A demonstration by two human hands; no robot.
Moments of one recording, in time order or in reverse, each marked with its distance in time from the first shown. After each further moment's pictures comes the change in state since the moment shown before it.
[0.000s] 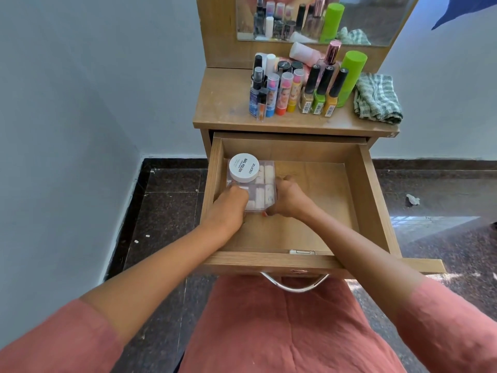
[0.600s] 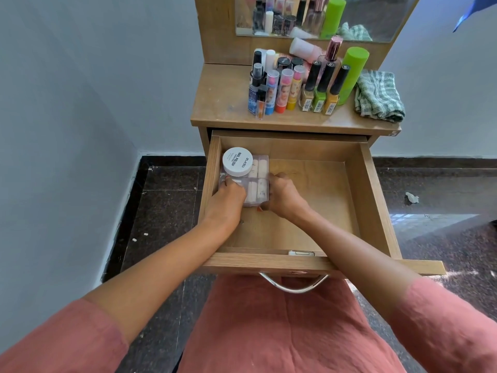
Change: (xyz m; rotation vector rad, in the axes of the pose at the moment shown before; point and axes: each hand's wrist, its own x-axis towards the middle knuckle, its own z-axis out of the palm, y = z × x) left_hand 0.004 0.002 0.000 0.200 0.003 -0.027; right_hand 0.004 -0.007 0.011 0.054 0.126 -0.057
